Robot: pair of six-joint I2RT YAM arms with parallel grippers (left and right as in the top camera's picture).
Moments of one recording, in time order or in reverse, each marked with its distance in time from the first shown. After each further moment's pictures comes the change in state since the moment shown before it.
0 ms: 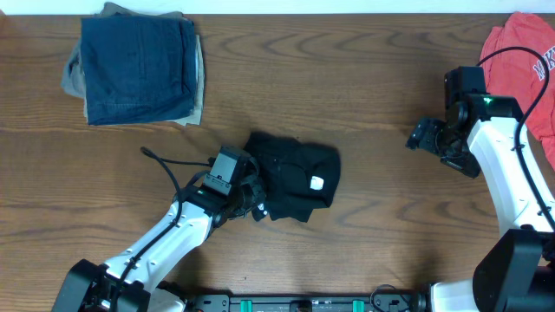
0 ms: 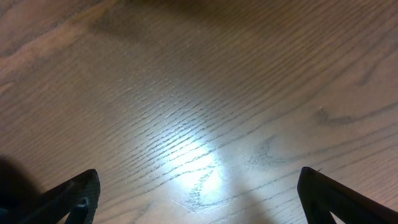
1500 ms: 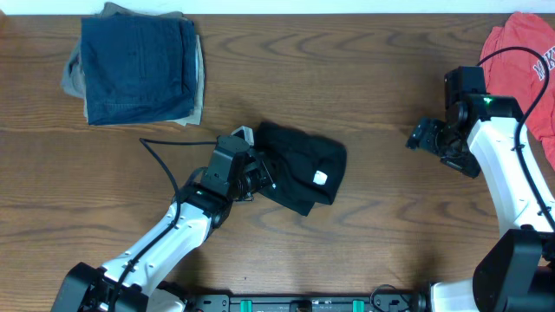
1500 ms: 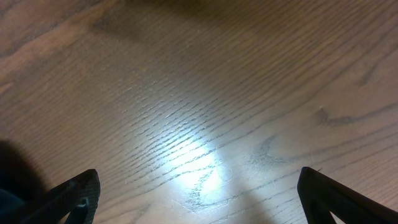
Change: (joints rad) left arm 0.000 -0.012 0.000 0.283 0.053 0.080; right arm 0.000 0.000 0.000 0.000 0.000 0.000
